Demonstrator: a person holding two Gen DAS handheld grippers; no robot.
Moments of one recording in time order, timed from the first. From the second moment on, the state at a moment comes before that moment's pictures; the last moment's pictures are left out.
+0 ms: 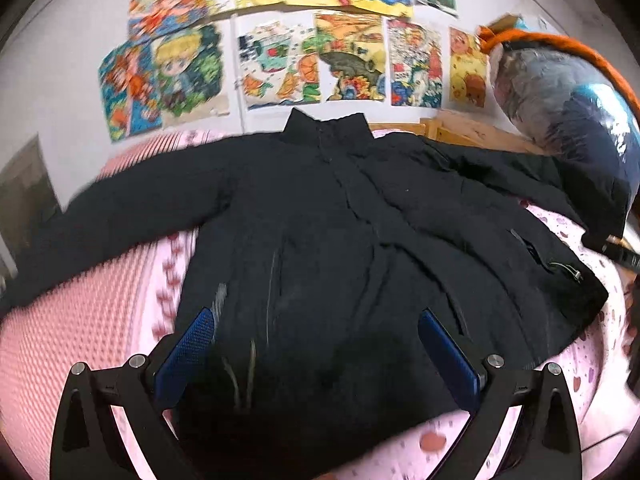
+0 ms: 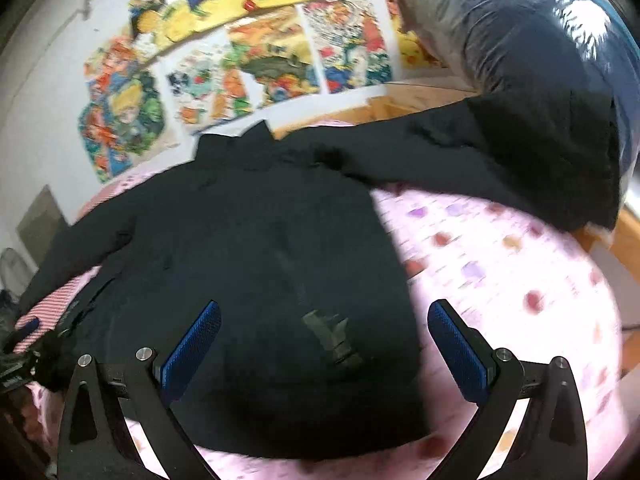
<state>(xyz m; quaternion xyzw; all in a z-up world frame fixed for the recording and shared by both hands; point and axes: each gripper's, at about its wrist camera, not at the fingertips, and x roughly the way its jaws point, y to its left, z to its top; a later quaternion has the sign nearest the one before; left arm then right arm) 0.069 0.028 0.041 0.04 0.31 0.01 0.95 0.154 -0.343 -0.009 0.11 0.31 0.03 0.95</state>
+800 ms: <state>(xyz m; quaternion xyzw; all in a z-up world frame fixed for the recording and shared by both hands) 0.283 -0.039 0.029 0.02 0.44 0.00 0.90 0.208 -0.438 0.009 -0.07 0.17 -0.22 0.96</state>
